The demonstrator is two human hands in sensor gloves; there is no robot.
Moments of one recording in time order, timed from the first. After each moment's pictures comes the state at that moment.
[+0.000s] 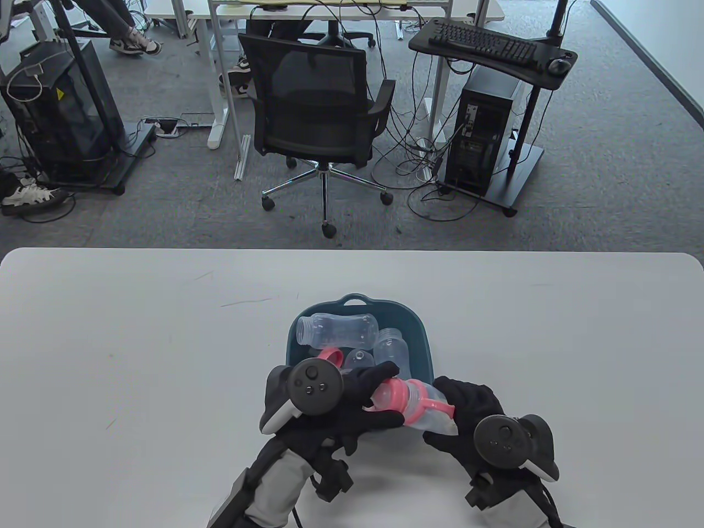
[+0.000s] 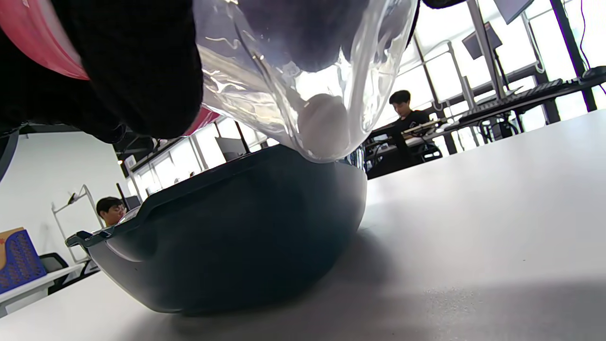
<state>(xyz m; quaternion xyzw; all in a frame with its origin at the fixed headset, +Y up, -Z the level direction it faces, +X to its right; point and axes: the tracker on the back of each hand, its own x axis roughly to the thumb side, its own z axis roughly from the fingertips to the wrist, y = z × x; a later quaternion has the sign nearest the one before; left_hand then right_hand) -0.080 -0.641 -0.341 -0.04 -0.26 0.36 0.89 0.191 -0.704 -0.314 0.21 -0.09 0.94 0.24</state>
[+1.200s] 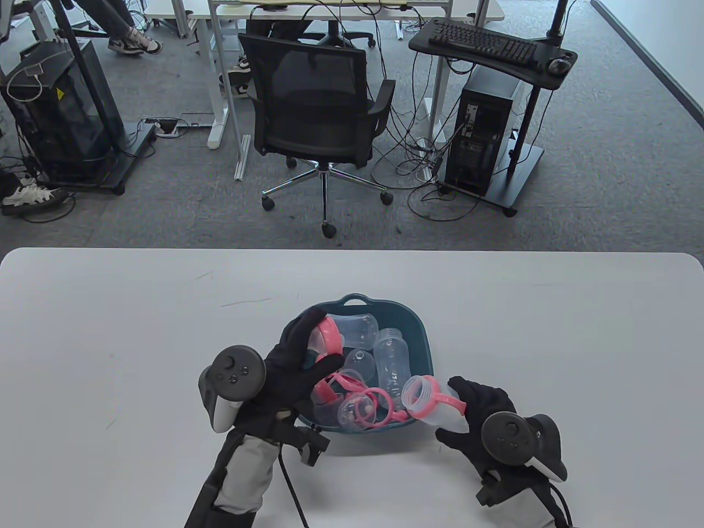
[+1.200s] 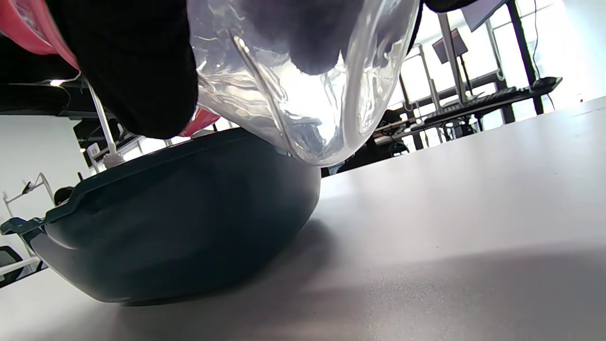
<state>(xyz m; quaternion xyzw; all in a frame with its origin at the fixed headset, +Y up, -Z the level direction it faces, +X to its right) -0.155 -0.640 -0.363 0.08 -0.16 0.50 0.85 0.205 -0.705 -0.315 0.17 -0.08 0.96 0.21</state>
